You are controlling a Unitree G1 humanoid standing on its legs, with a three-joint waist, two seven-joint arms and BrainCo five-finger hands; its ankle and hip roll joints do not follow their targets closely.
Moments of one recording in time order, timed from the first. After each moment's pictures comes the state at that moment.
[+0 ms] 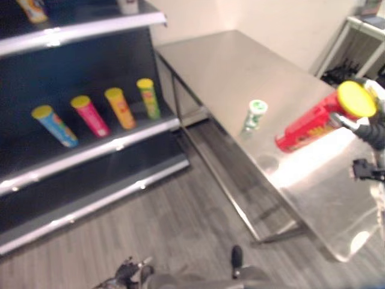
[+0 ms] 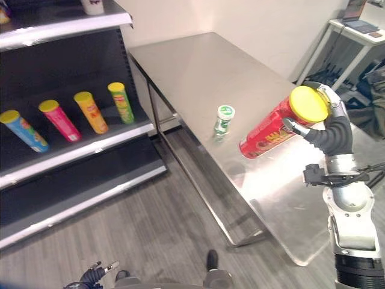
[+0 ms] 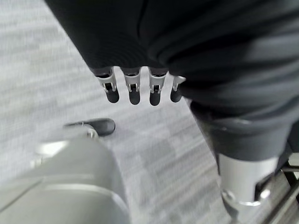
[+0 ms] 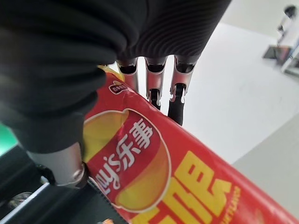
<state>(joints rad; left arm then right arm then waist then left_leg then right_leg) 0.07 0.28 -0.06 1.09 -0.16 -0.06 0.02 -0.01 -0.69 -0.36 -0.26 0.13 -0.18 -0.04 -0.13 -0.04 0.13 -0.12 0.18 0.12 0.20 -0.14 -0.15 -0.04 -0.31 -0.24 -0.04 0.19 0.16</state>
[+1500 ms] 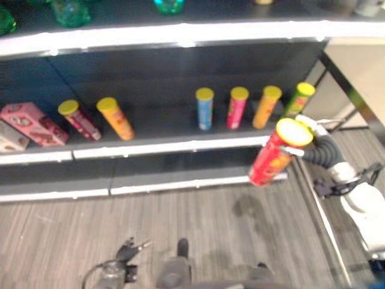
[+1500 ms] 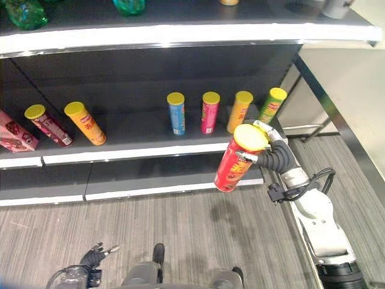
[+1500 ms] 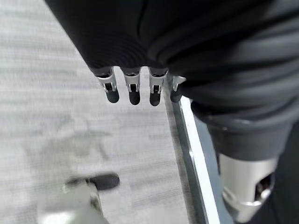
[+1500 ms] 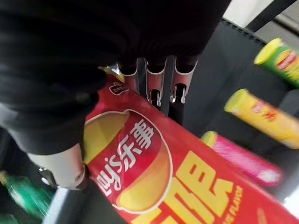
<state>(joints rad) 0.07 0.33 -0.06 1.05 -0.17 -0.06 0.00 -0.06 -0.57 -0.01 -0.26 0.09 -0.11 0.09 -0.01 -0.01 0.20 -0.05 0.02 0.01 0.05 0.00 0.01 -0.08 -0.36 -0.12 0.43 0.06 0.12</state>
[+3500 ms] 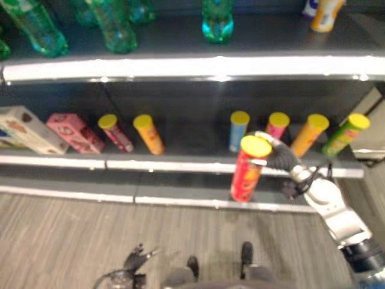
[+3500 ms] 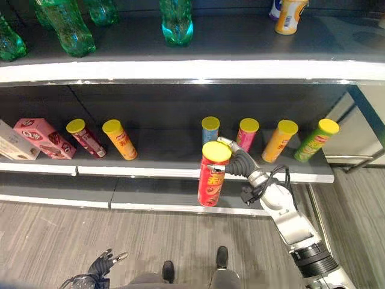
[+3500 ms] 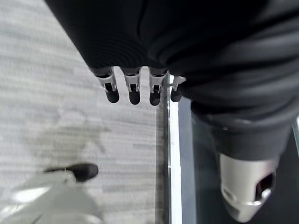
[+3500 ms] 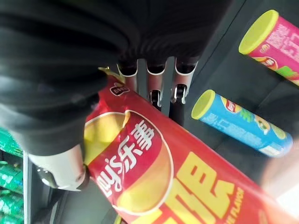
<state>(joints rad) 0.13 0.26 -0.05 0.91 -0.18 -0.05 0.00 -0.20 -0.65 0.23 -0.12 0.02 -0.08 0.12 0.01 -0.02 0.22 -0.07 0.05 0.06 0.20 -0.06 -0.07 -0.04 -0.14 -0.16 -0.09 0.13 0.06</state>
